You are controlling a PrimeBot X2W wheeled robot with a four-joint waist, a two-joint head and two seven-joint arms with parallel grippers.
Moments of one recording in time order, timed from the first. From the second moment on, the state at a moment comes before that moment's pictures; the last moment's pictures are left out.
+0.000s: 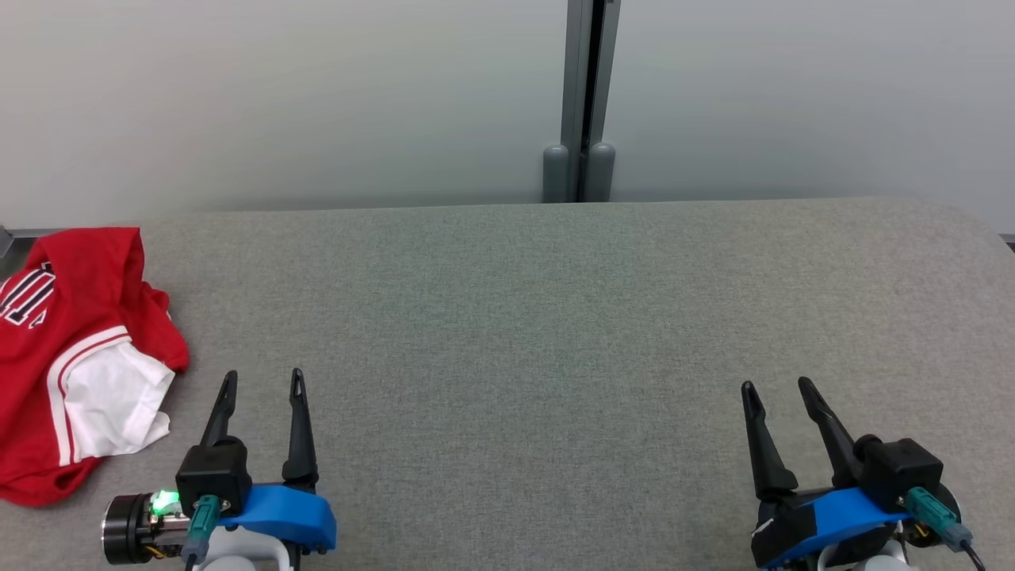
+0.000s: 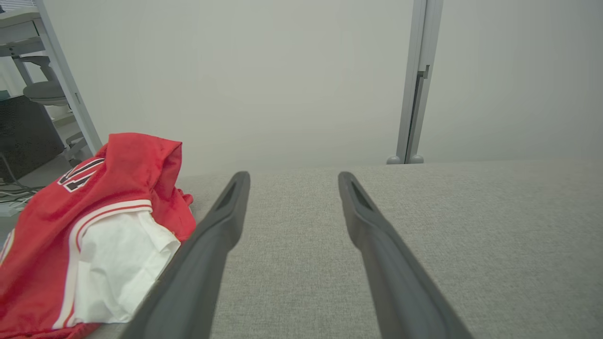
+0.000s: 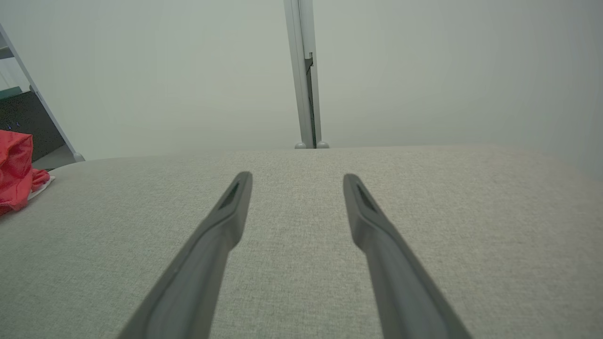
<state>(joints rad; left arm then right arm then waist) -0.11 0.08 -0.05 0.37 -0.04 0.01 -0.26 -0.10 -0.05 0.02 0.34 0.16 0.13 -0.26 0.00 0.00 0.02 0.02</state>
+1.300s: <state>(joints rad) -0.15 0.09 0.03 0.35 -0.05 0.04 -0.26 -0.12 -0.05 0.04 0.31 0.14 0.13 -0.26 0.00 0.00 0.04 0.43</state>
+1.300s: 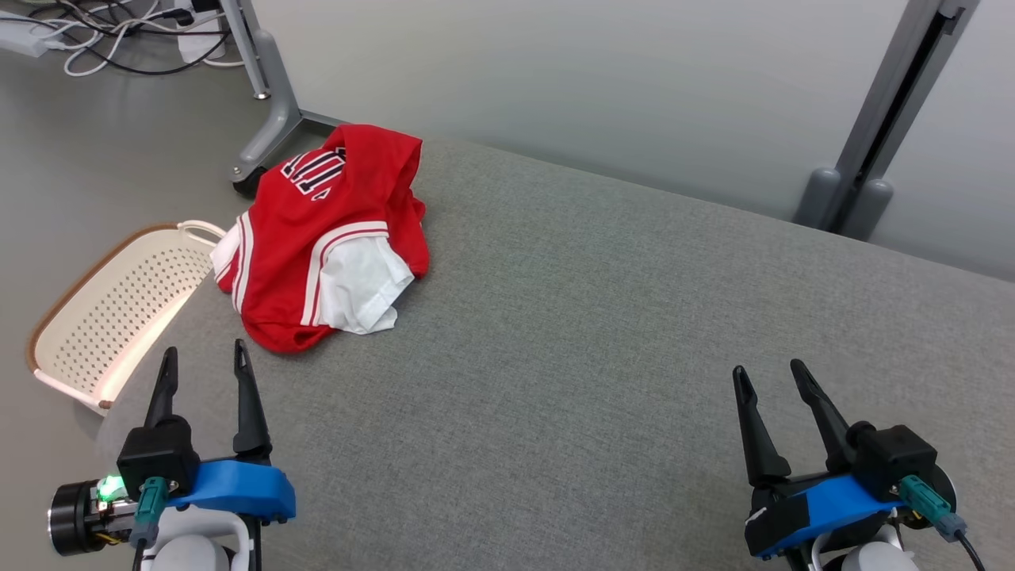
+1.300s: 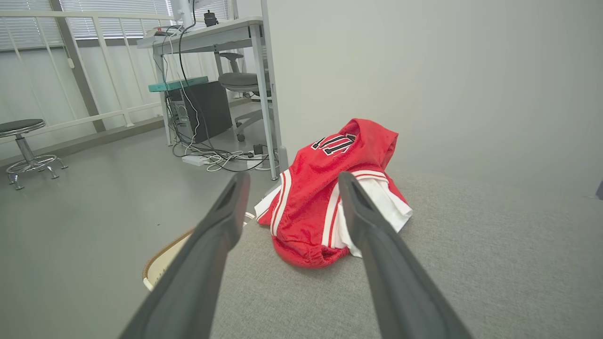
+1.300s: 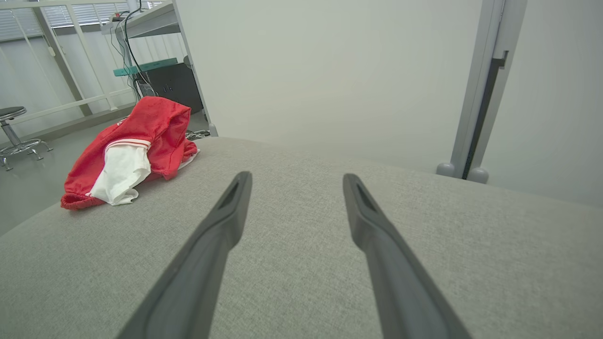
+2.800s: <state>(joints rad) -0.63 0.27 0.18 0.47 -0.09 -0.01 -0.26 -0.27 -0.05 0.06 0.15 0.01 0.13 -0.26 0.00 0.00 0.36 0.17</state>
